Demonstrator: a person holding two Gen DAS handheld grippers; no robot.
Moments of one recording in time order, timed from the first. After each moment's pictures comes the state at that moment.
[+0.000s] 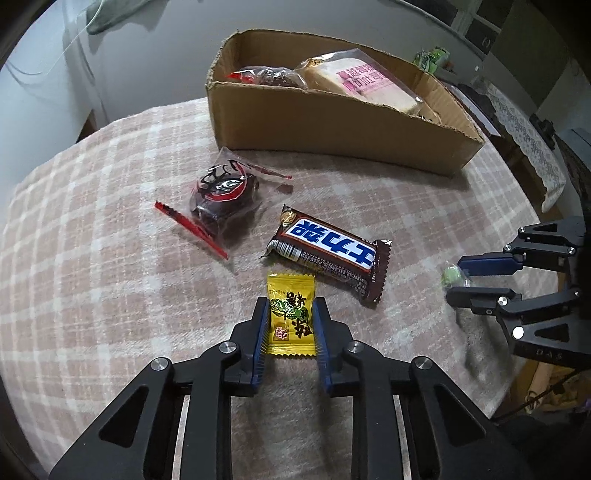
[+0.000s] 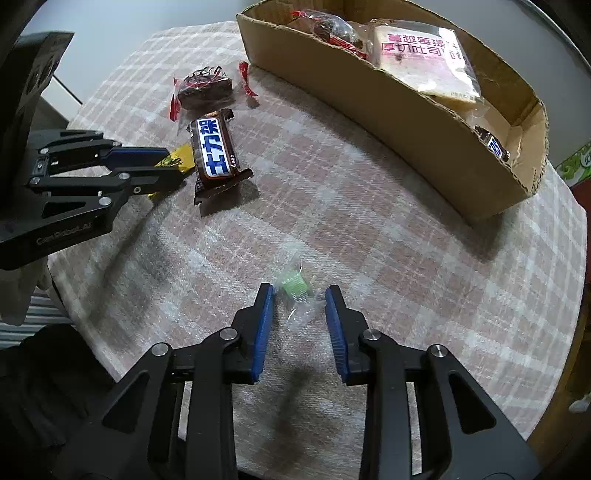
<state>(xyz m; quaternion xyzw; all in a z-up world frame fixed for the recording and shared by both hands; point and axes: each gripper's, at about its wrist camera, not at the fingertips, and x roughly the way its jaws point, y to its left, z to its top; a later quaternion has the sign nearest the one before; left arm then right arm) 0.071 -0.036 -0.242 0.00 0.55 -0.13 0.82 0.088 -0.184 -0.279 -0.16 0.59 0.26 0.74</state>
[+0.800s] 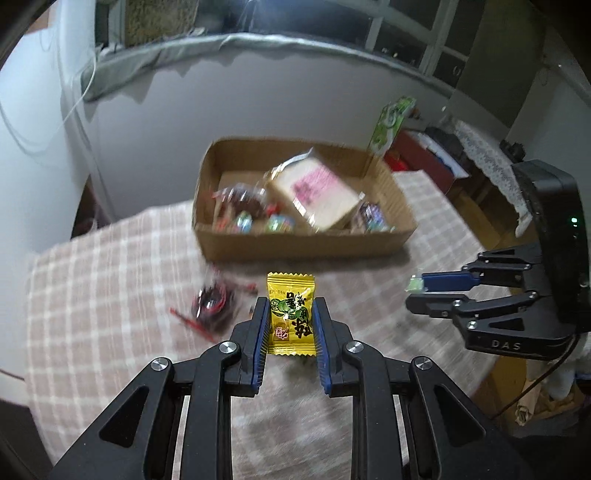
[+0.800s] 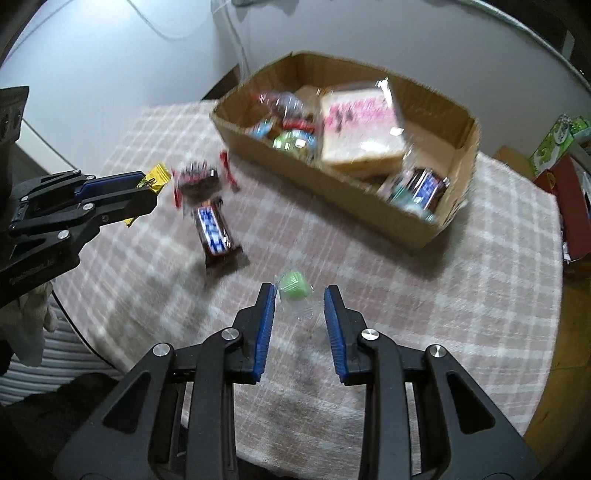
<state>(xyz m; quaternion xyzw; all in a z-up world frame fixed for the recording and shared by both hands) 0.077 -0.047 -0.144 0.00 0.46 -0.16 0.87 0.101 -0.223 -0.198 -0.08 0.54 0.24 0.80</state>
